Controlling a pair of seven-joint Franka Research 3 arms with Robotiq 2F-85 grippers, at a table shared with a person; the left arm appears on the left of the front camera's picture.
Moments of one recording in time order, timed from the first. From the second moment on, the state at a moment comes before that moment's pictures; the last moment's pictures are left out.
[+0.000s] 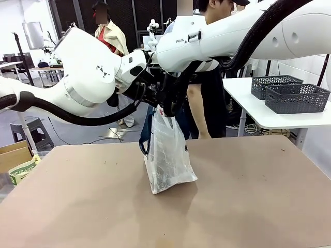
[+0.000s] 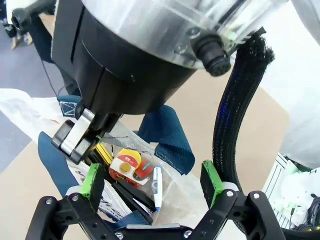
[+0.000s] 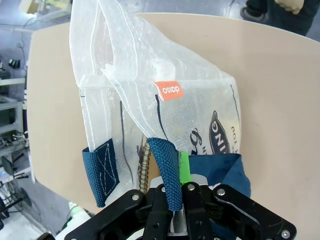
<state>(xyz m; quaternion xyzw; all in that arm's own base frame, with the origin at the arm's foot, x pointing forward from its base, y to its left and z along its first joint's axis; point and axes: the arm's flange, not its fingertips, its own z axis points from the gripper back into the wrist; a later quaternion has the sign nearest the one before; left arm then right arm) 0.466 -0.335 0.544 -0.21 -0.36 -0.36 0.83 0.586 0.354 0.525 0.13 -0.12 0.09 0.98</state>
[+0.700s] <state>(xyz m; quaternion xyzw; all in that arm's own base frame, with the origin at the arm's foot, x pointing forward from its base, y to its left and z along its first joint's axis) 0.471 -0.338 0.529 -0.20 -0.35 -0.37 0.84 0.586 0.355 0.524 0.13 -0.12 0.09 0.98</state>
